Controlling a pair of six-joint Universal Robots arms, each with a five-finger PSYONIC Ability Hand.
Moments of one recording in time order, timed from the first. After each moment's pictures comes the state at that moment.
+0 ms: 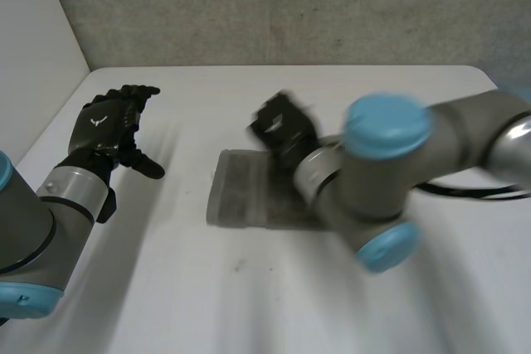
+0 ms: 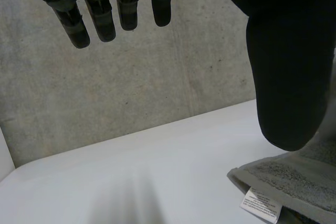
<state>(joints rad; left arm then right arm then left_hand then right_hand) 4.43 -1.76 -1.87 3.62 -1.50 3.07 2.30 -0.85 1.10 -0.14 1.46 2.25 0.22 0.22 0.22 0.22 0.04 1.32 1.31 1.35 1.34 1.15</state>
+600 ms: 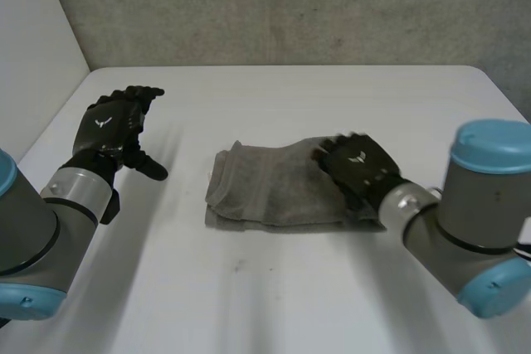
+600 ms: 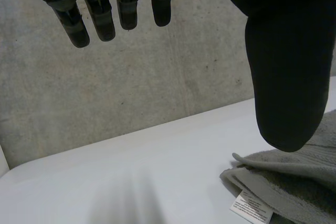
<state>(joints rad) 4.42 -1.77 -1.87 3.62 -1.50 3.07 2.01 -1.13 1.61 -0.15 1.33 2.71 0.21 0.21 0.21 0.21 0.03 0.24 0.24 0.24 0.26 0.06</state>
